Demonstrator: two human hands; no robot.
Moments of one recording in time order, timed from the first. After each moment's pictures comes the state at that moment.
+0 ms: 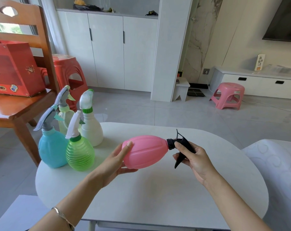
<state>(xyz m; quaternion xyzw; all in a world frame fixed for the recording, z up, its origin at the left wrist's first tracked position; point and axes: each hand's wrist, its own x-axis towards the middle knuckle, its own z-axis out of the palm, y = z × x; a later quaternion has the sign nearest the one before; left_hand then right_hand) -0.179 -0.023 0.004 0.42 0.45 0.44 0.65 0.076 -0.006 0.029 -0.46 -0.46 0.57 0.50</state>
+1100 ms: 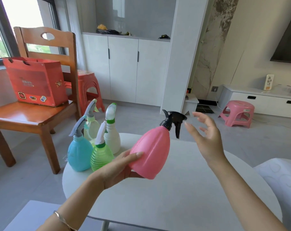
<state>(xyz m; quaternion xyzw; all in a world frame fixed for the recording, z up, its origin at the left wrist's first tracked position) -0.214 -0.066 0.068 0.48 0.36 0.41 0.69 0.031 -0.009 0.120 -0.45 -0.63 0.26 0.58</state>
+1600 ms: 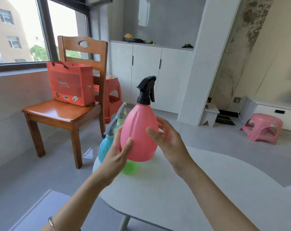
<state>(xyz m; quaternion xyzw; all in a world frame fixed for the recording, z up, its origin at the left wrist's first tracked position) -0.277 -0.116 0.093 0.54 0.42 0.63 0.38 -0.124 -0.066 0.140 -0.28 -0.69 0.50 0.45</state>
